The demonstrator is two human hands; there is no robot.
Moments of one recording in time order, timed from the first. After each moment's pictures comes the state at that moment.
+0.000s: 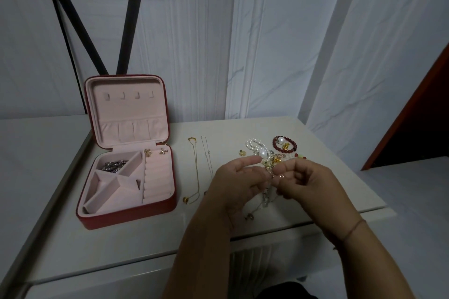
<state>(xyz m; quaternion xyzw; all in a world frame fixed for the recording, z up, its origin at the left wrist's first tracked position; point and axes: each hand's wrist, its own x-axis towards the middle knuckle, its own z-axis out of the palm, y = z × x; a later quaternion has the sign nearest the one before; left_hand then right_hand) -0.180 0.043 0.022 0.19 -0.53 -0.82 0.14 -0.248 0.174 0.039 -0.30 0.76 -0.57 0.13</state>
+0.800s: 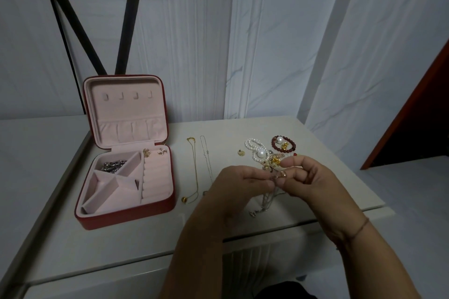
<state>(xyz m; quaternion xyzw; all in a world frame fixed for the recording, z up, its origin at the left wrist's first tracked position) -0.175 0.039 0.021 0.15 -0.71 -0.68 0.11 -0.254 0.178 0.035 -0.25 0.66 -0.68 0.21</state>
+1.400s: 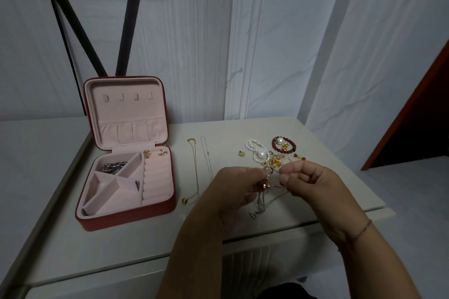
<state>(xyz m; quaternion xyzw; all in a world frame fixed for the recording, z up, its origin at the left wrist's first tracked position) -0.179 0.042 0.022 0.23 -0.61 -0.75 0.09 -0.257 0.178 0.033 -0.25 0.68 -0.67 0.18</state>
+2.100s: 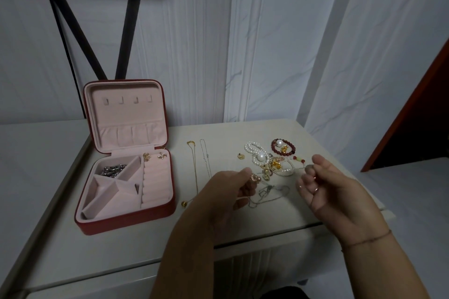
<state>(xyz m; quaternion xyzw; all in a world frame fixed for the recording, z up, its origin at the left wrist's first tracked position) -0.170 0.034 0.023 0.23 -0.62 -0.74 0.08 -0.272 0.186 0.035 -0.02 0.42 -0.86 0.28</state>
